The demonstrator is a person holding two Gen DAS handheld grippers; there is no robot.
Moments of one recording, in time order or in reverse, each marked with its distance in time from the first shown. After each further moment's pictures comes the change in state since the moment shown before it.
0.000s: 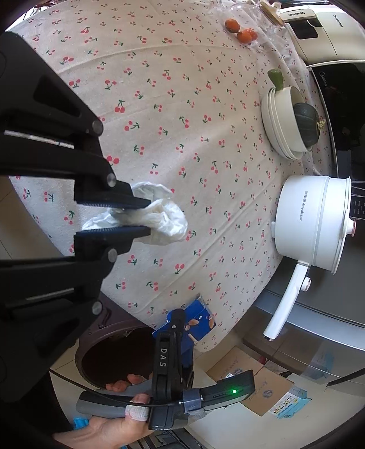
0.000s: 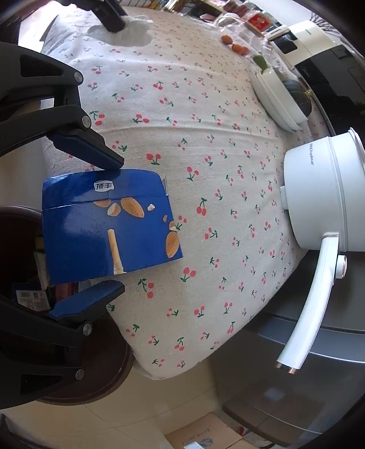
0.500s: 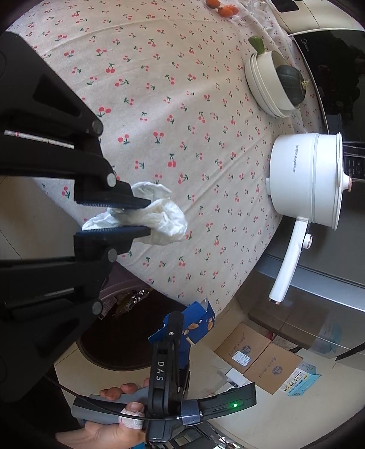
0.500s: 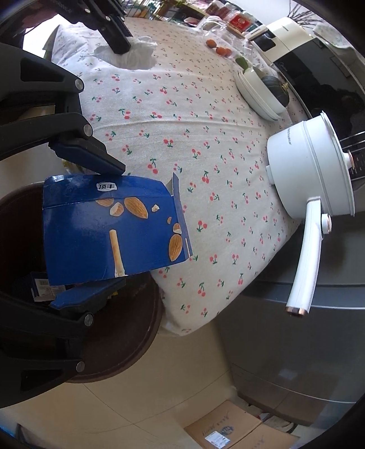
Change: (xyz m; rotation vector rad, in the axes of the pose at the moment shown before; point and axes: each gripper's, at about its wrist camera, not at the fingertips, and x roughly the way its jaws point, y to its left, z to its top) left arm 0.002 -0.057 0.007 0.077 -0.005 -0.108; right arm -0.062 -0.060 -0.037 0.120 -0.036 0.039
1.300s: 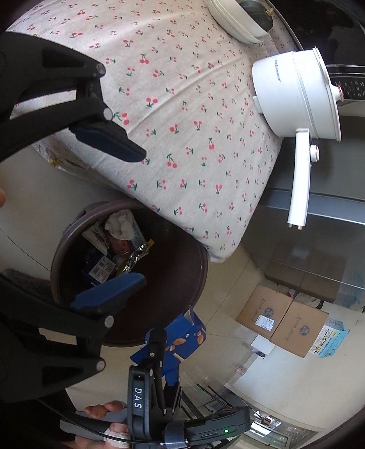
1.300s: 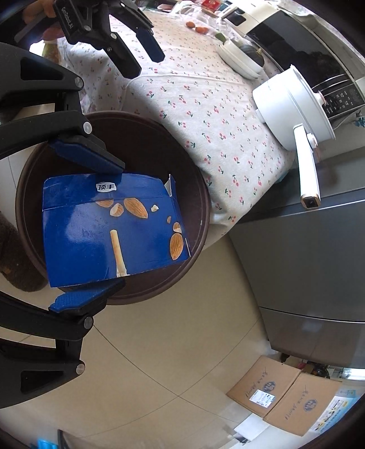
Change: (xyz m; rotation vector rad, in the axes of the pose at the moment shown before) left arm 0.042 -0.091 0.007 0.141 0.008 -0.093; right arm -0.046 -0.089 -0.066 0.139 -0.009 -0.084
